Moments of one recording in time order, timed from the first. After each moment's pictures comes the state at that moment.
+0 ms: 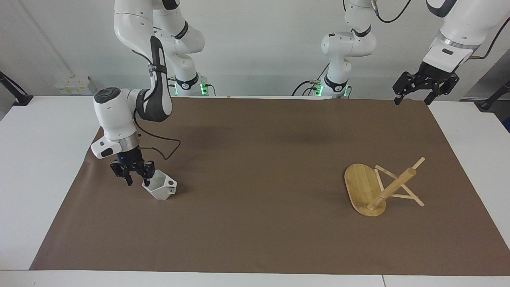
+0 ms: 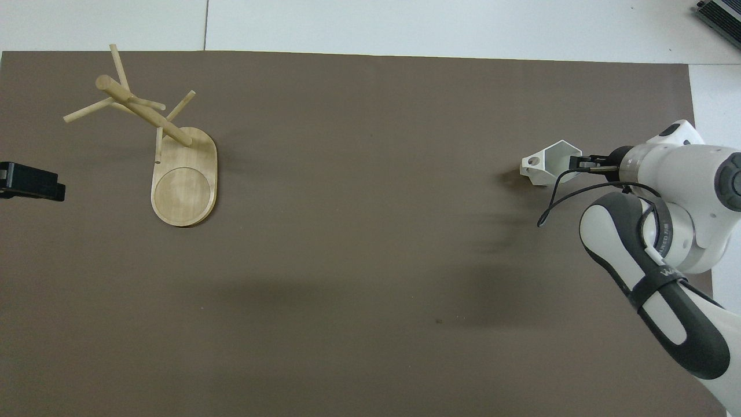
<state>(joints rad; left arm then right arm) -0.06 -0.06 0.02 -1.56 -0.01 1.53 0.02 0.03 0.23 -0.12 -2.07 0.09 2.64 -0.10</state>
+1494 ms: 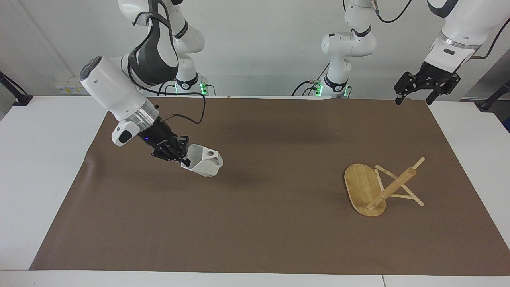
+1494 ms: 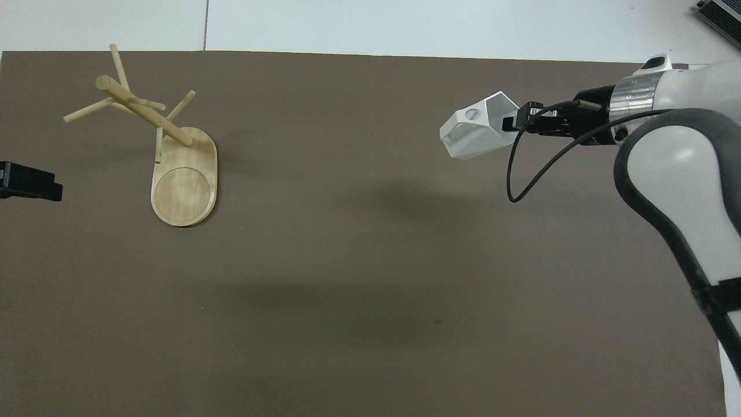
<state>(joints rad) -0.06 -0.06 0.02 -1.56 0.00 1.53 0.02 0.04 0.19 0.06 -1.67 0.67 2.10 -0.10</state>
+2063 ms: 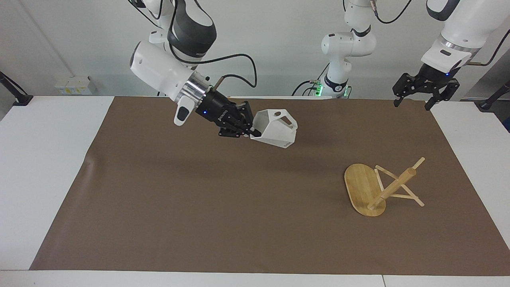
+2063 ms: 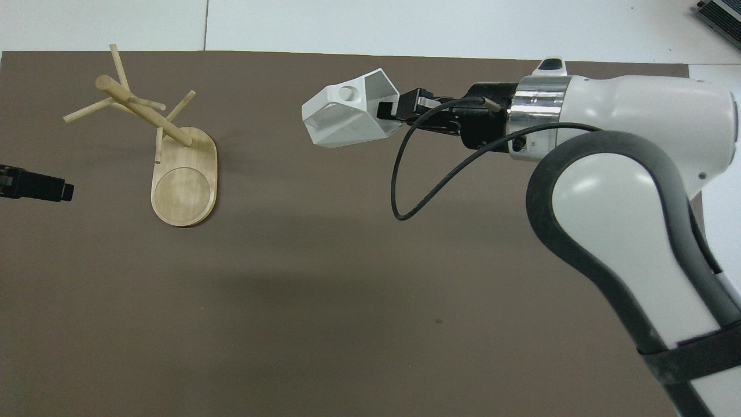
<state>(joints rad) -0.05 -0.08 0.02 -1.64 -0.07 1.63 0.24 0.06 0.18 0.32 -1.65 0.99 2.30 -0.07</state>
